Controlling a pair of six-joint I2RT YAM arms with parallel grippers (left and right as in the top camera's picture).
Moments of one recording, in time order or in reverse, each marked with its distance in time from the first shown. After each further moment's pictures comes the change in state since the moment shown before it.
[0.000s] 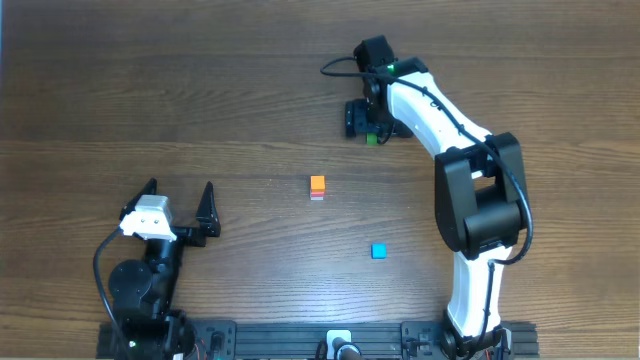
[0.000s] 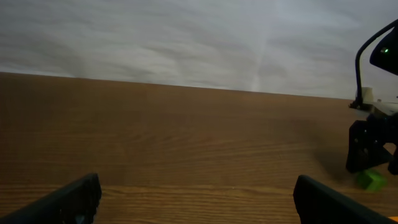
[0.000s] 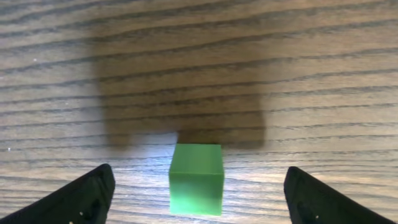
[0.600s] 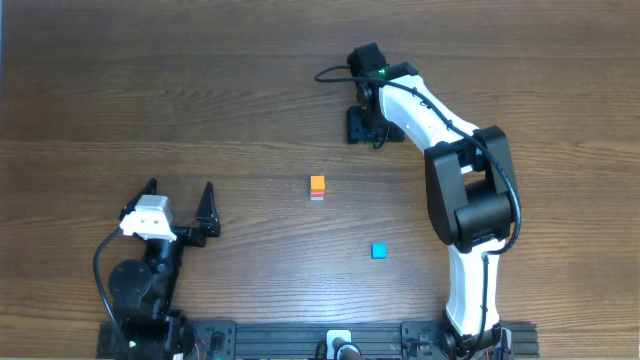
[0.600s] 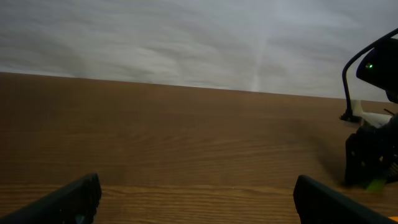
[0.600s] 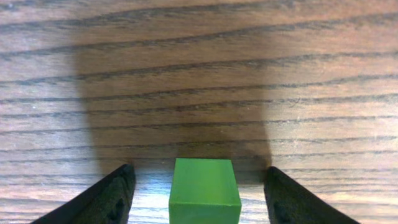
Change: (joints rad) left arm 0.000 0.000 0.000 0.000 0.000 0.000; right arm 0.016 0.053 0.000 0.011 0.016 -0.013
